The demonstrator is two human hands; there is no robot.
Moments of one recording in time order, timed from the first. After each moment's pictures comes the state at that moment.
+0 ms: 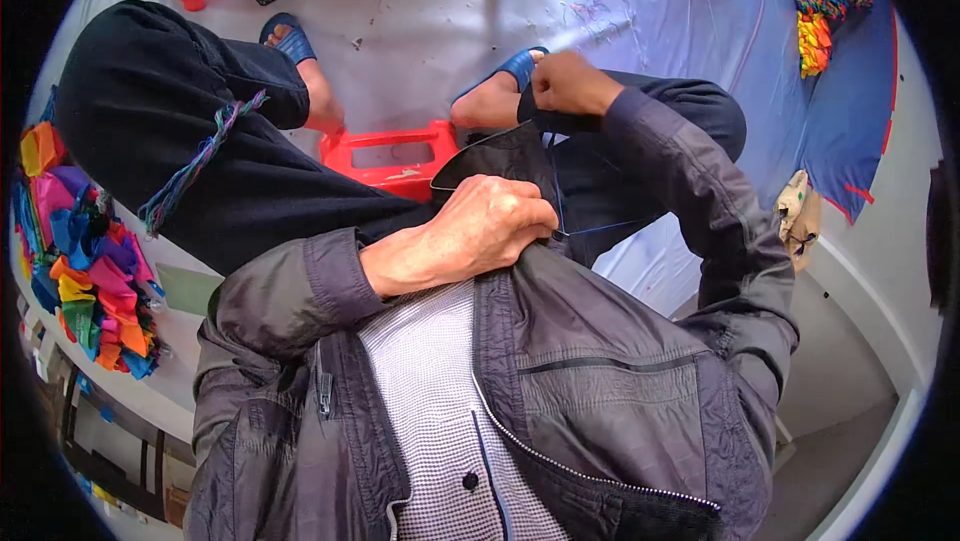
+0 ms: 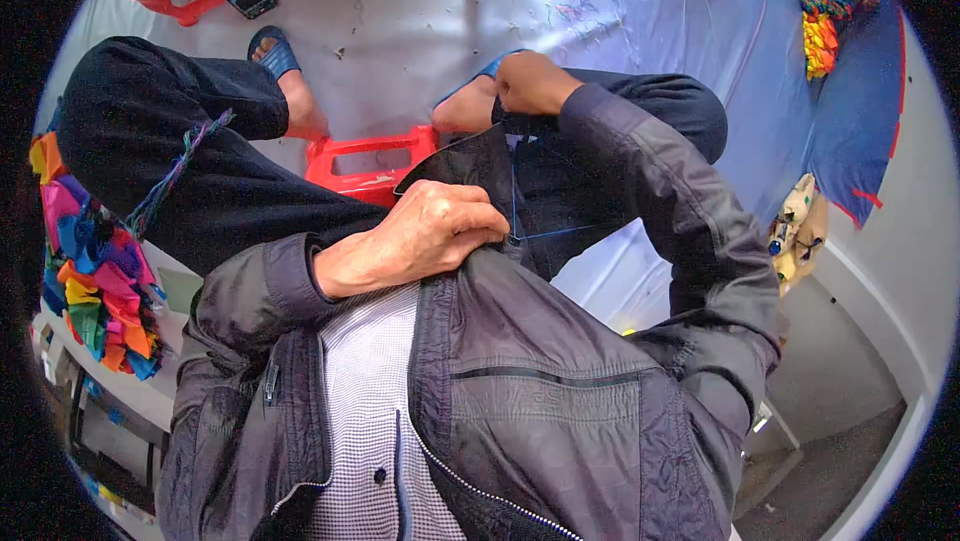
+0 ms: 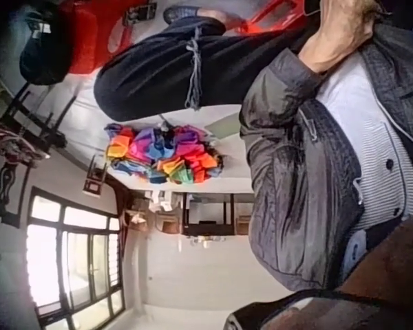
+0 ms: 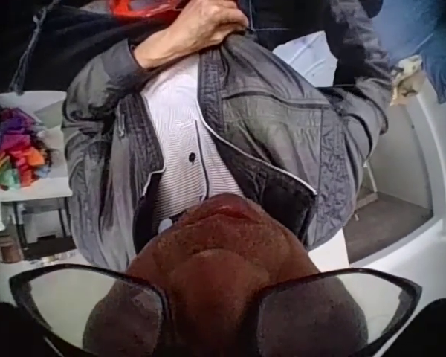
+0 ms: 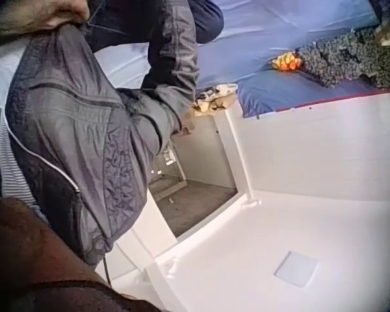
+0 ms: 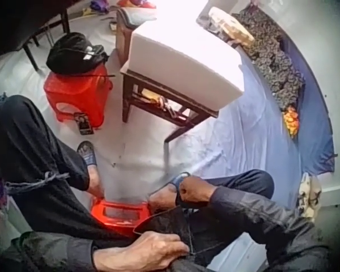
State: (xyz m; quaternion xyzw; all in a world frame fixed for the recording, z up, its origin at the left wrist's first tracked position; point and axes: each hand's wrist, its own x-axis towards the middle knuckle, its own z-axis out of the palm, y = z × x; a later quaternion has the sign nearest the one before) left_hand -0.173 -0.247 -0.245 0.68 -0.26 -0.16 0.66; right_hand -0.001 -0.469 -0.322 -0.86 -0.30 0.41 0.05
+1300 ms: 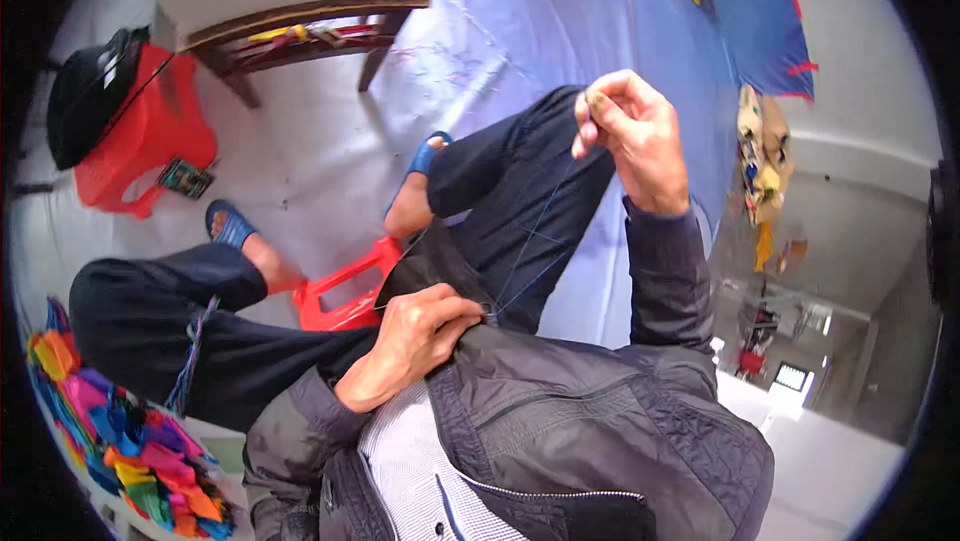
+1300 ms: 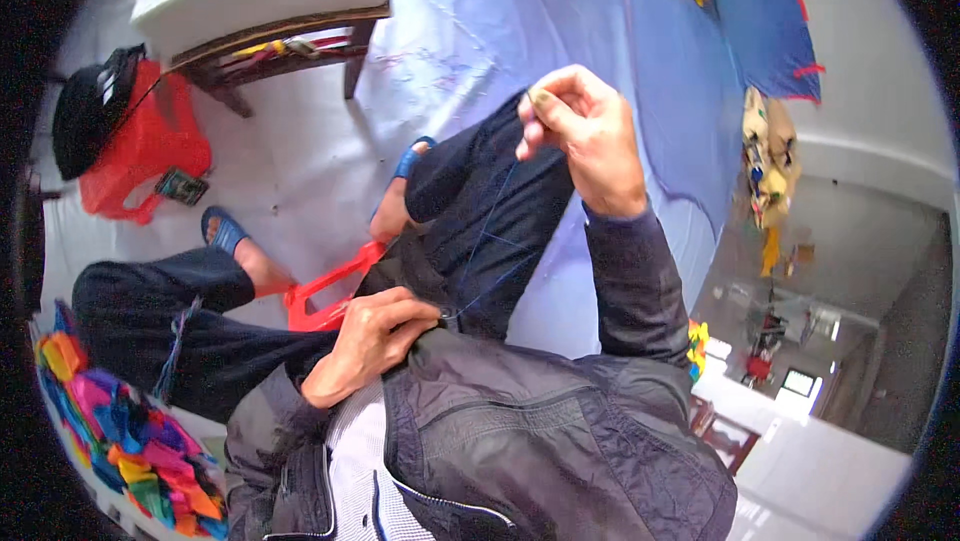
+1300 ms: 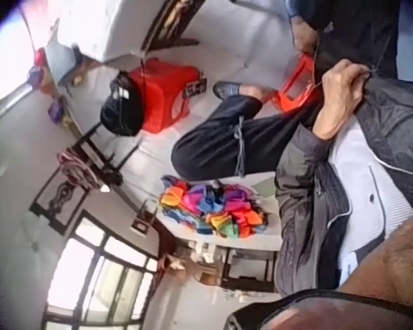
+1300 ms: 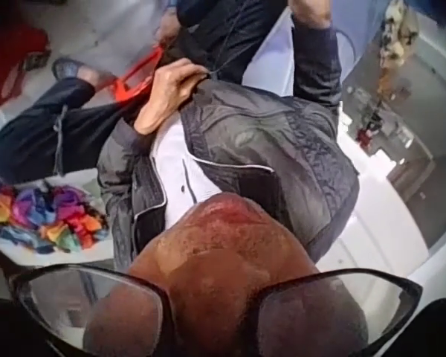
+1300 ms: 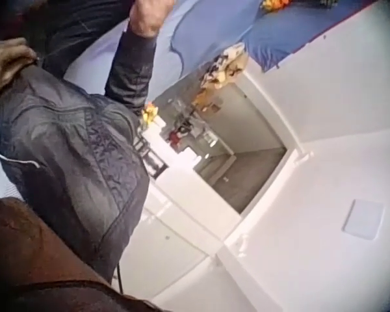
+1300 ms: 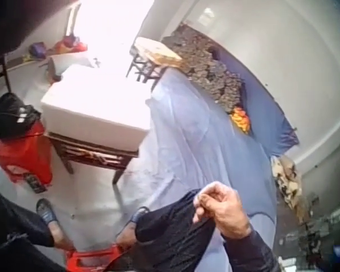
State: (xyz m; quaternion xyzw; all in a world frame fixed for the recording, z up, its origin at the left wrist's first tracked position) left_hand -0.163 -0.247 -0.227 0.68 -0.27 -0.22 0.65; right_hand -0.044 -0.535 -0.111 -0.74 0.12 0.04 0.66
